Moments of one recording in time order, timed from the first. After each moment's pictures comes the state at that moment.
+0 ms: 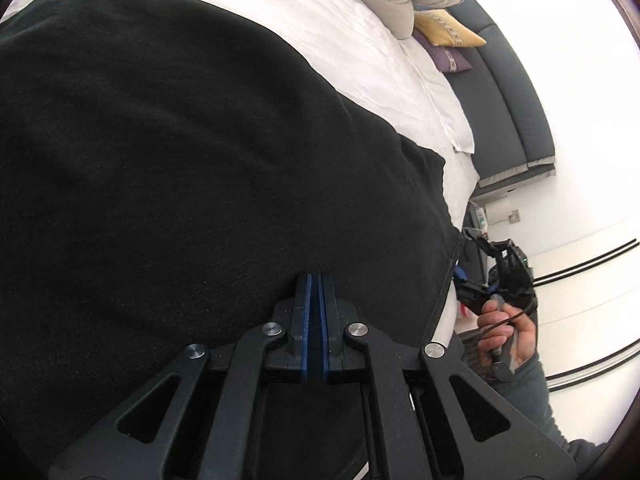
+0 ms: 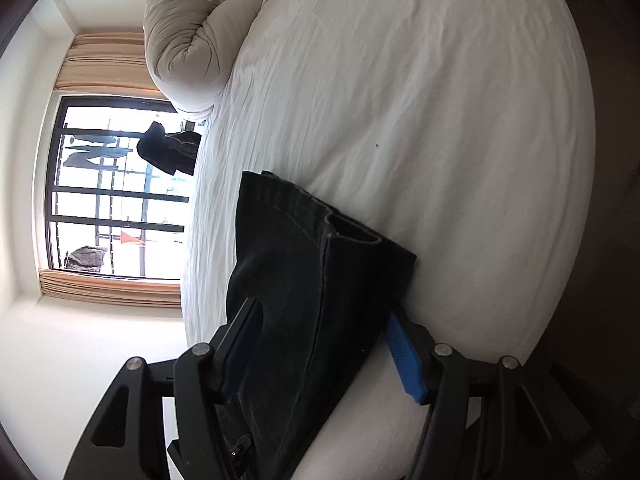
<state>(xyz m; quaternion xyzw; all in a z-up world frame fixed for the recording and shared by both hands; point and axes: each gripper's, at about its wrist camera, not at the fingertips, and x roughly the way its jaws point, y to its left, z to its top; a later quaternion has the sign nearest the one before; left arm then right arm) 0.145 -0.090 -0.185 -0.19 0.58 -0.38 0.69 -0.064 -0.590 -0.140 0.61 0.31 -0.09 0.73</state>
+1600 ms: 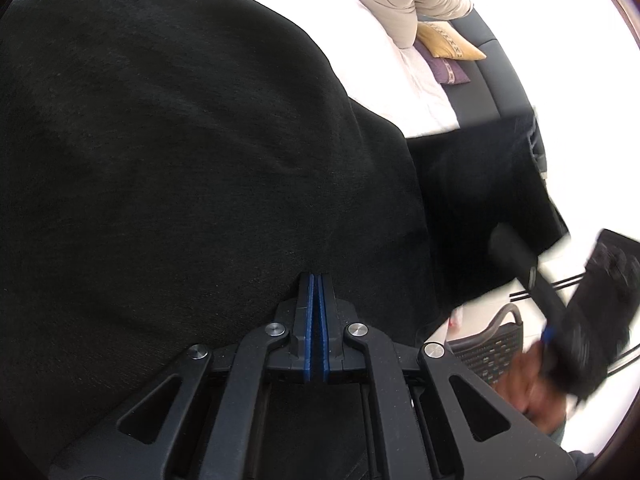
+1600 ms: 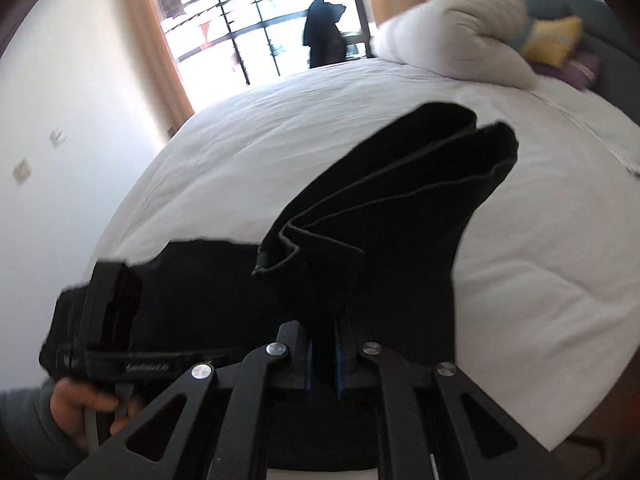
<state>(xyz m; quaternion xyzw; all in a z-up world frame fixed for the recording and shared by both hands) 0.148 -0.112 -0.201 -0.24 0.58 -0.38 0.68 0.037 -0.314 -0.027 0.09 0.41 0.04 0.91</state>
